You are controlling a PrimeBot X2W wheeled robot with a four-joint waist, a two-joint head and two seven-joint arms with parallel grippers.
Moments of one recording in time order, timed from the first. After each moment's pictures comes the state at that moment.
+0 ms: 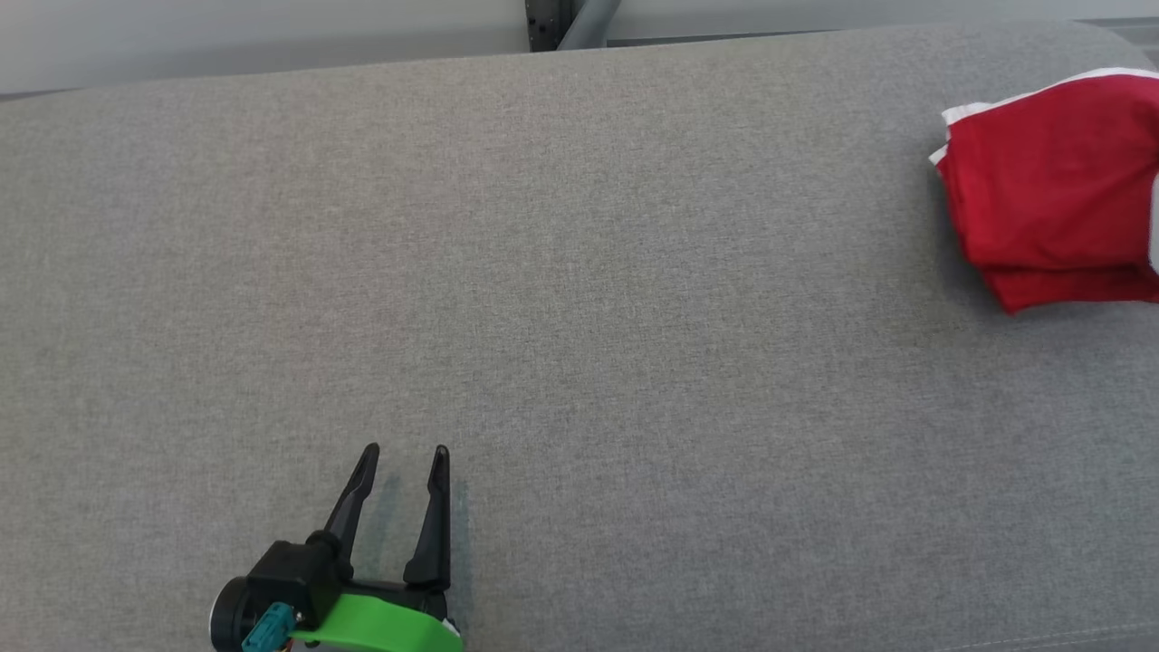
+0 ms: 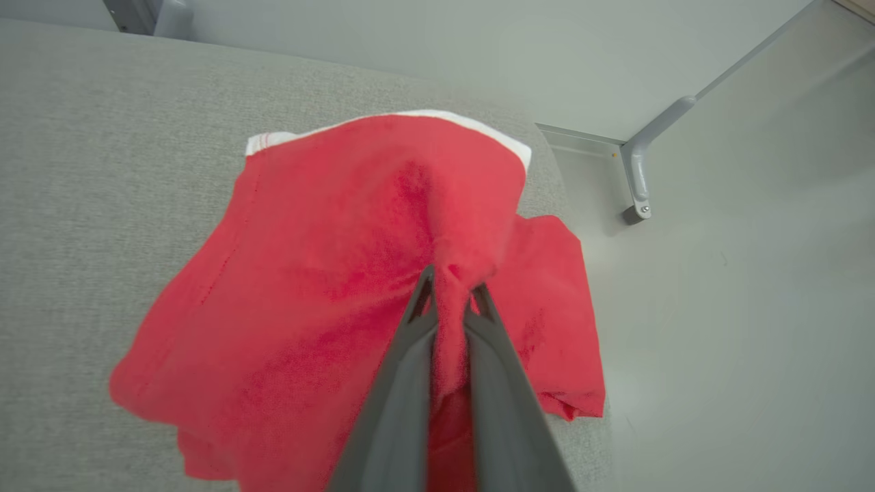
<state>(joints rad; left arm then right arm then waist) 0.02 0.05 -0.22 0.15 -0.29 -0.07 -0.26 -0.85 -0.61 0.26 0.73 0.38 0.13 0.43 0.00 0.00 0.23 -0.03</state>
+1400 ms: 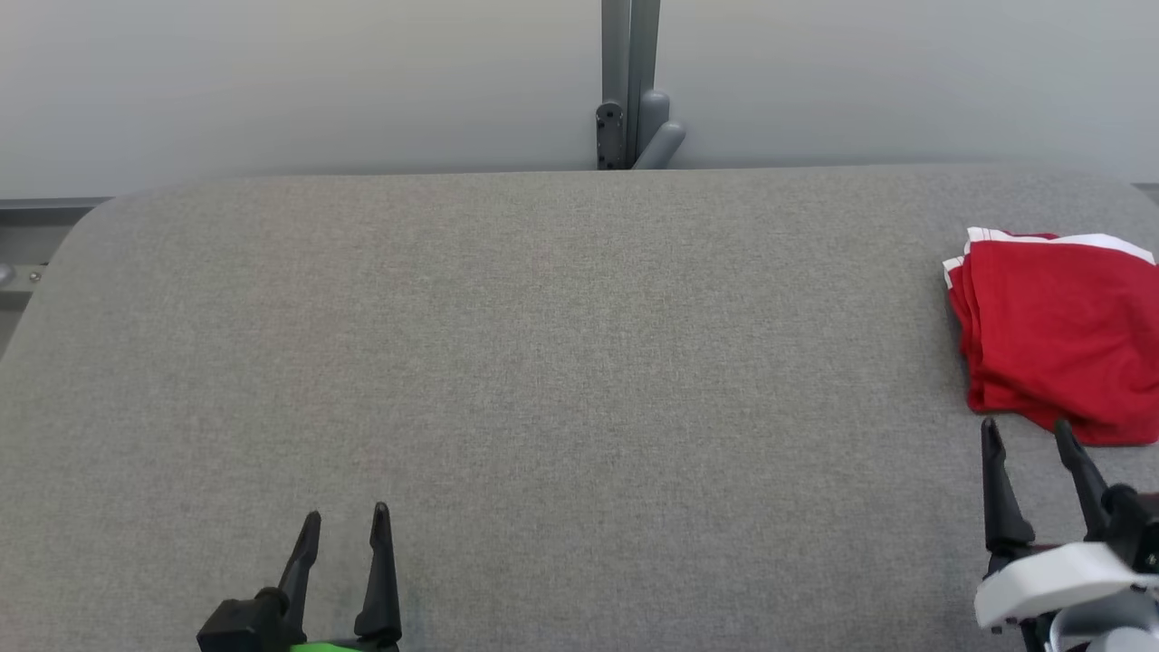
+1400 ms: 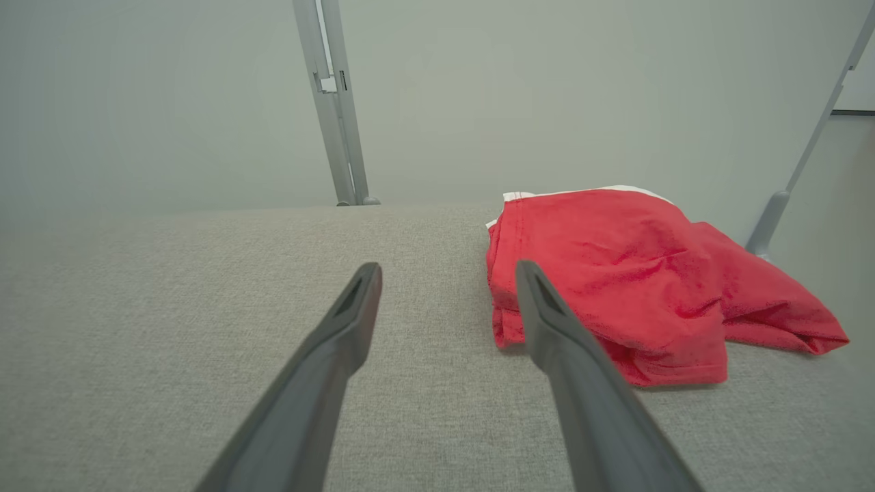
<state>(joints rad) 0.10 0.05 -0.13 0.18 -0.33 -0.03 -0.26 -0.01 -0.17 -0.13 0.22 0.19 0.13 -0.26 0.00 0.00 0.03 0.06</state>
